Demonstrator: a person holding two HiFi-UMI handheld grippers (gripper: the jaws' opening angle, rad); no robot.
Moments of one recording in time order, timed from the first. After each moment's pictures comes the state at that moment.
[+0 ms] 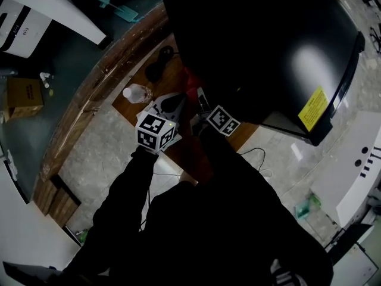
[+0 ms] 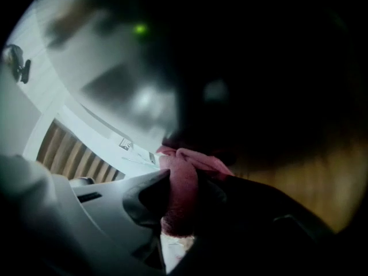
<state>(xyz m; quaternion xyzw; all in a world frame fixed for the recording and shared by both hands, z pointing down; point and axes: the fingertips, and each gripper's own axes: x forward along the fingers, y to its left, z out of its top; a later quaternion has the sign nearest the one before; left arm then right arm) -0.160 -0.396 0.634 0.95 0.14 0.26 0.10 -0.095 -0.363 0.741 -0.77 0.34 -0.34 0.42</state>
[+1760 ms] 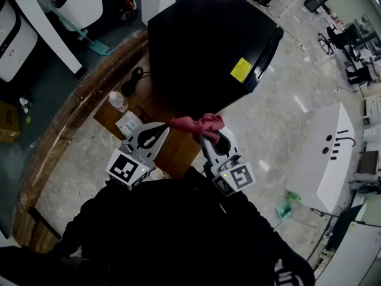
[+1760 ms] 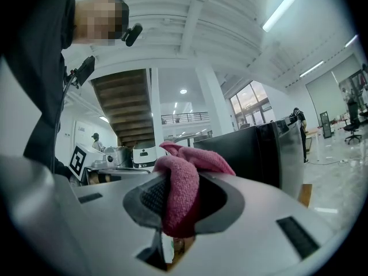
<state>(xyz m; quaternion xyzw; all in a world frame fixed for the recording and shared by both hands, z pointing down) -0.314 -0.298 0.401 0.96 0.27 0.06 0.05 -0.280 -0.205 0.386 -0.87 0.49 -0.06 0.06</state>
